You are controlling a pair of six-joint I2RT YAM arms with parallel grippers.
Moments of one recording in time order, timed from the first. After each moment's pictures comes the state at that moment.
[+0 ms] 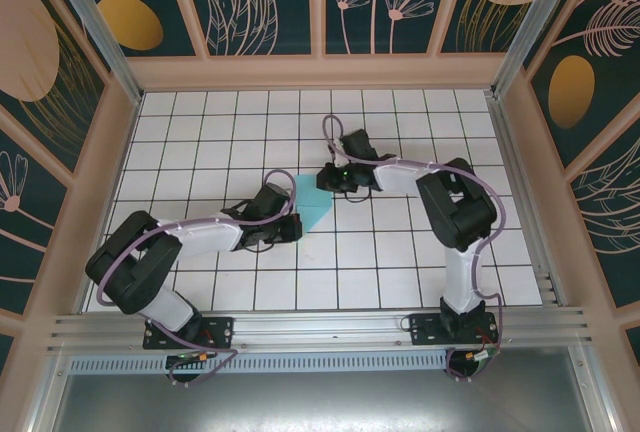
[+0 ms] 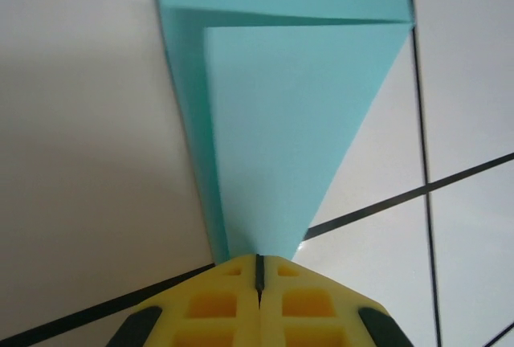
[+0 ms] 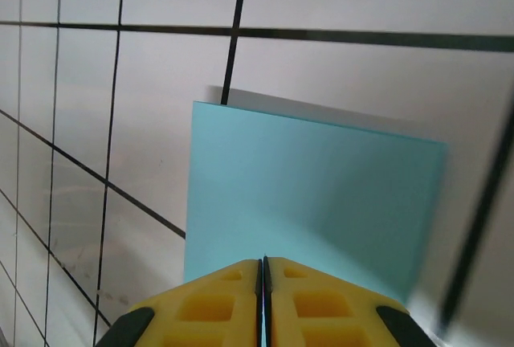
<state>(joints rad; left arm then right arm) -0.70 1.55 0.65 -0.05 0.19 -0.70 0.57 2.00 1.21 -0.11 -0.46 0.57</state>
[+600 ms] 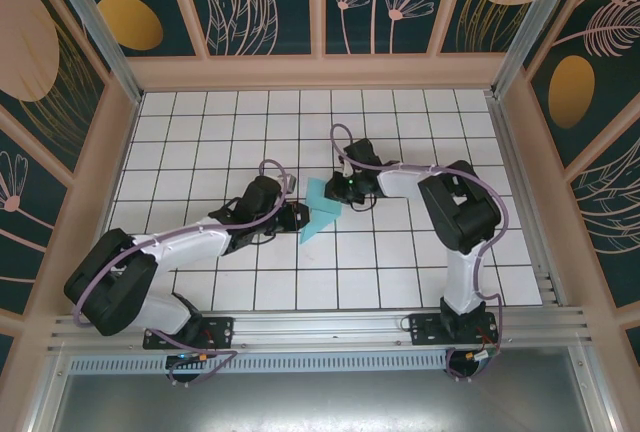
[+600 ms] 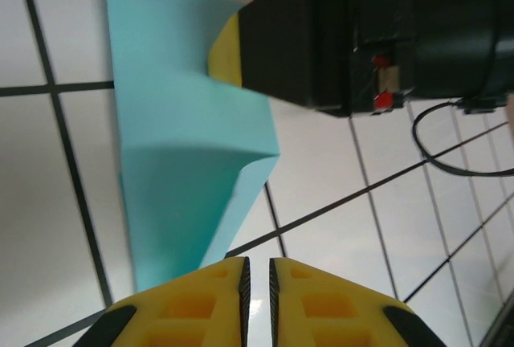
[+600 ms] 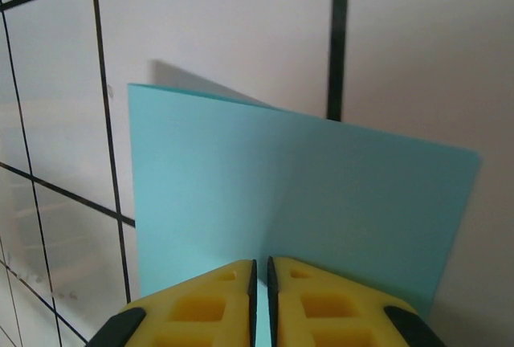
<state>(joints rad) -0.70 1.41 0.63 0.10 0.24 -0.72 0.55 1.94 1.10 -0.16 -0.39 0.68</state>
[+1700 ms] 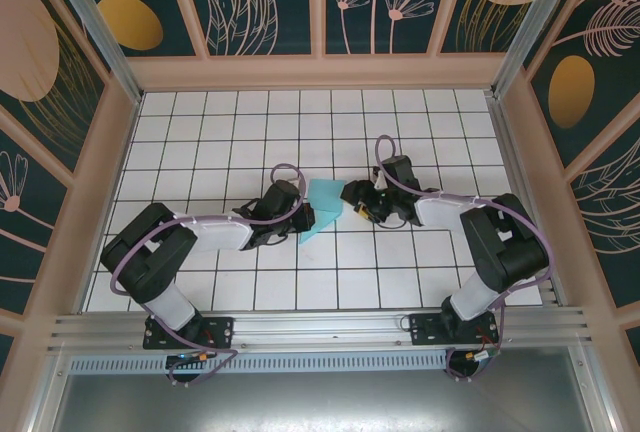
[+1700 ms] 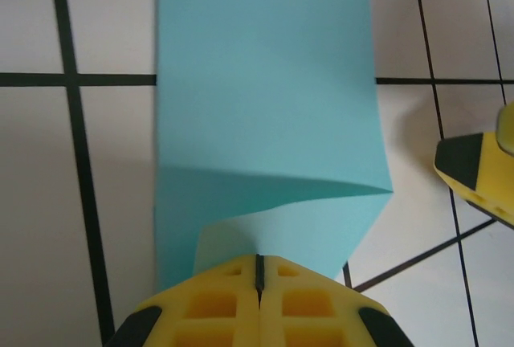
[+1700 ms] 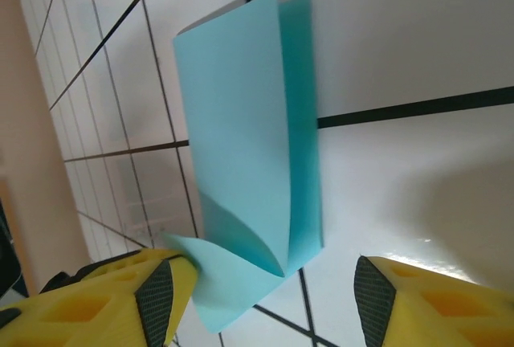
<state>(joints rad) -0.75 1.64 0.69 0.18 0.09 -0.79 0.46 1.61 0.71 0.09 -0.52 0.95</state>
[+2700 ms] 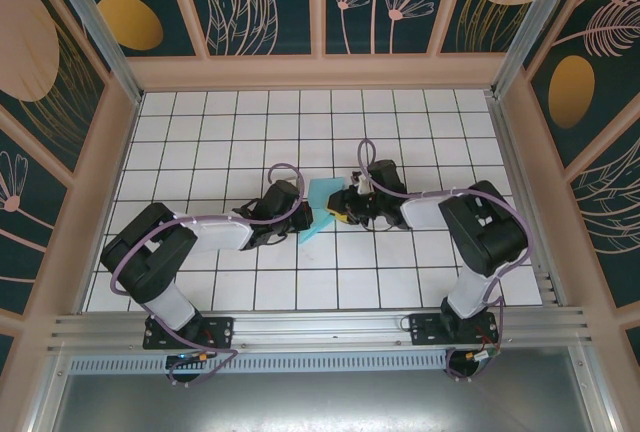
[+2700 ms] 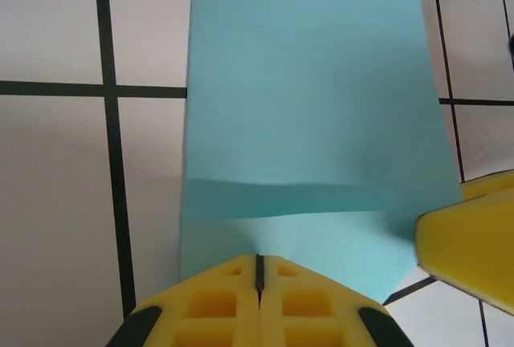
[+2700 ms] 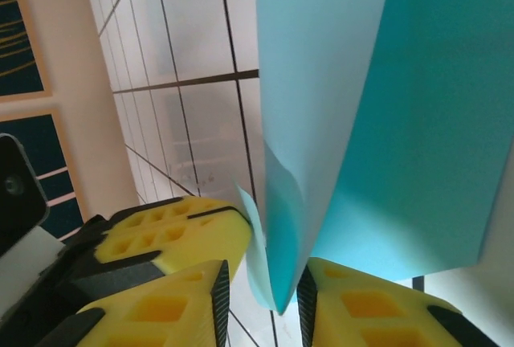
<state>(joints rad) -0.75 1.65 0.69 0.17 0.05 -0.82 0.53 1.75 0.71 0.31 -0.70 1.02</state>
